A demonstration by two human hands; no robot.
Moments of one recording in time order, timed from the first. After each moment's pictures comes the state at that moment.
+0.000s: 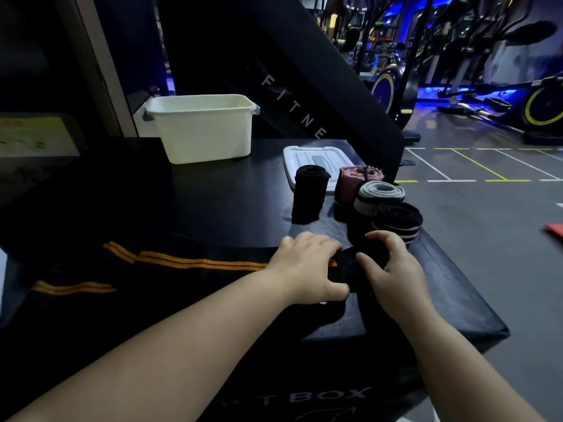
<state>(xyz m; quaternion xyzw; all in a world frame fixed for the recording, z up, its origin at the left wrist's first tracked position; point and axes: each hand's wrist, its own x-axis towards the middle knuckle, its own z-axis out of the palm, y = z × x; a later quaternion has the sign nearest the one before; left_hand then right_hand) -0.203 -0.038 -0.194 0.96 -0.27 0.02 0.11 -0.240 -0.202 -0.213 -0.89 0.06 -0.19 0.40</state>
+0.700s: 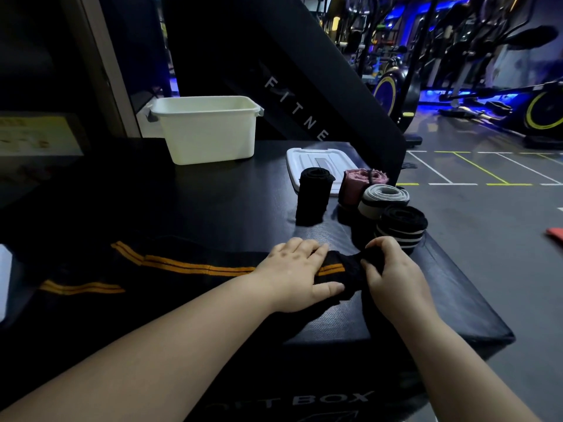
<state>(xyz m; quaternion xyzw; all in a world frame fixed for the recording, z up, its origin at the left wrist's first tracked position) -0.204 -0.009 -0.202 0.96 -0.28 -0.04 0.05 -0.244 -0.190 -0.205 -0.93 0.06 -0.18 0.31</state>
